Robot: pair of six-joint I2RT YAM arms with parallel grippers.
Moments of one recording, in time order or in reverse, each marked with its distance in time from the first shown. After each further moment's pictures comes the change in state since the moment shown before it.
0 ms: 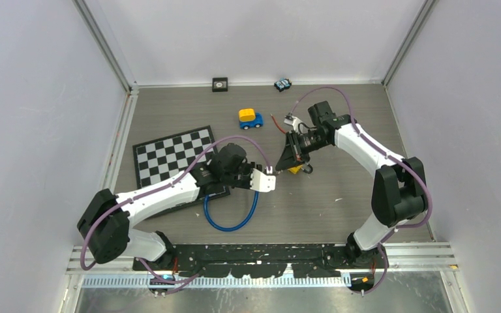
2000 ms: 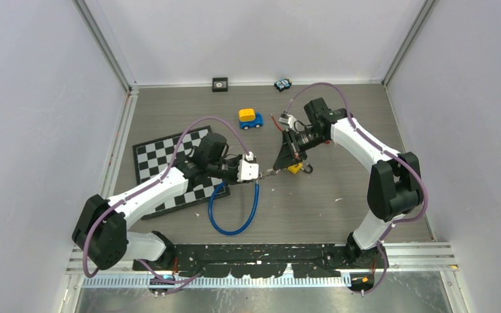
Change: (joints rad) left arm 0.197 -0.046 -0.036 0.028 0.480 -0.071; right arm 0.011 0.058 0.089 -0.103 -0.077 -0.074
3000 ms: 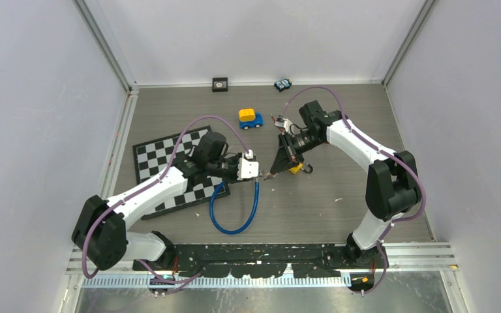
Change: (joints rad) left arm 0.002 -0.004 0.020 -0.012 -0.012 -0.011; right arm 0.040 0.011 -0.009 0.011 0.010 0.023
